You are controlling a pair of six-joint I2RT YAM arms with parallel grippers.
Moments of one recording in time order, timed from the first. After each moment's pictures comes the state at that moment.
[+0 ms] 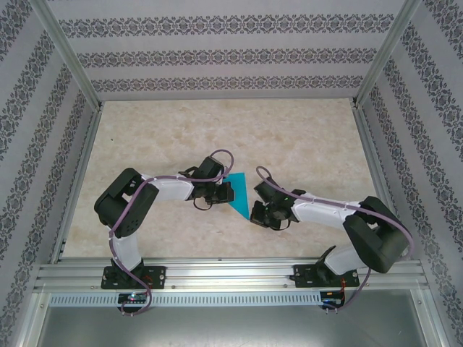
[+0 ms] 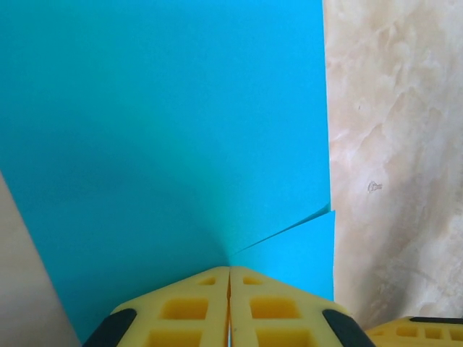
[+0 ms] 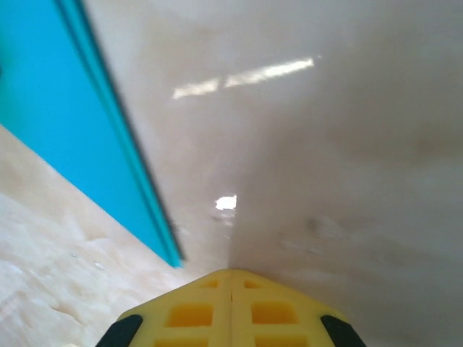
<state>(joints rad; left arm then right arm) -0.66 1.84 0.94 -0.09 0.40 -0.74 0.72 1.42 0.61 -0.40 -0.22 0.99</state>
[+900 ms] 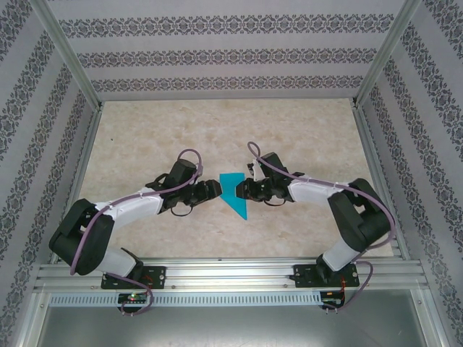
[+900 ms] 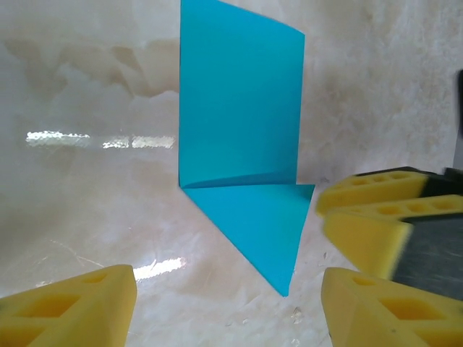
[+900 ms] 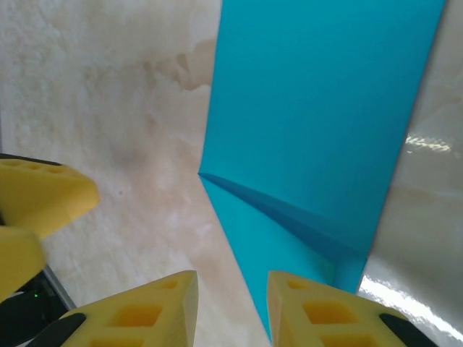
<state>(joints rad) -0.58 1.44 0.69 -0.09 0.35 -0.90 0.55 1.64 0.78 -0.09 -0.52 0.60</state>
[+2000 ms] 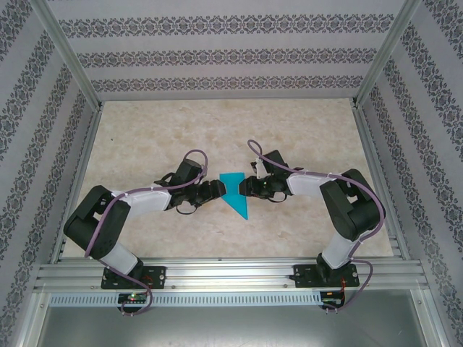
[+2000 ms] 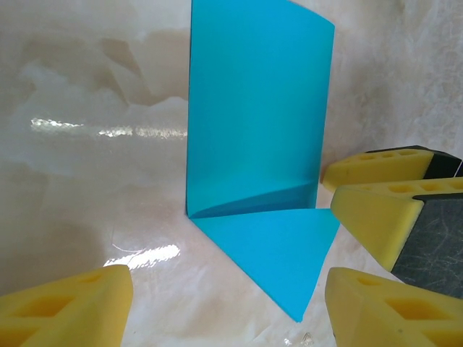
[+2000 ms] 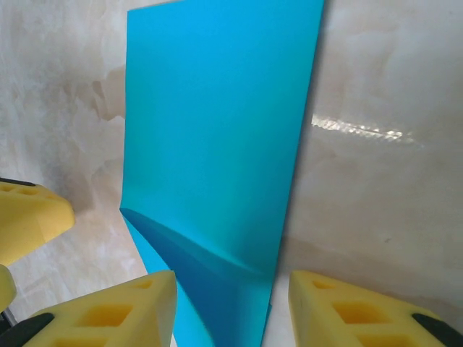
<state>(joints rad) -0.58 1.58 0.71 0.00 0.38 -0.93 0.49 1.72 0.82 -0.13 -0.50 0.50</state>
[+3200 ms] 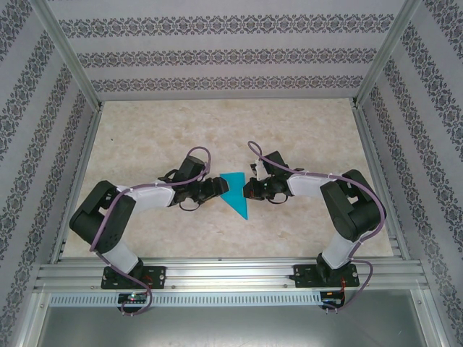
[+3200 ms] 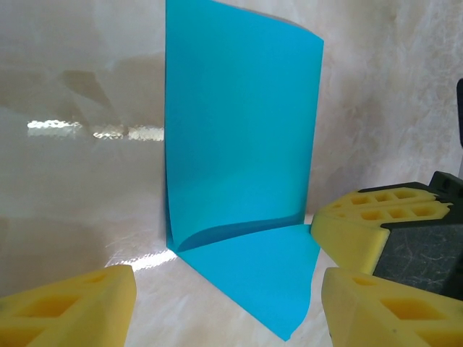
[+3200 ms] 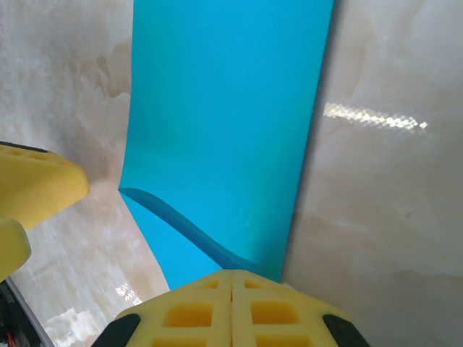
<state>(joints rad) -0.58 1.64 0.77 0.00 0.39 -0.93 0.49 1.72 0.81 -0.15 -0.53 0.49</state>
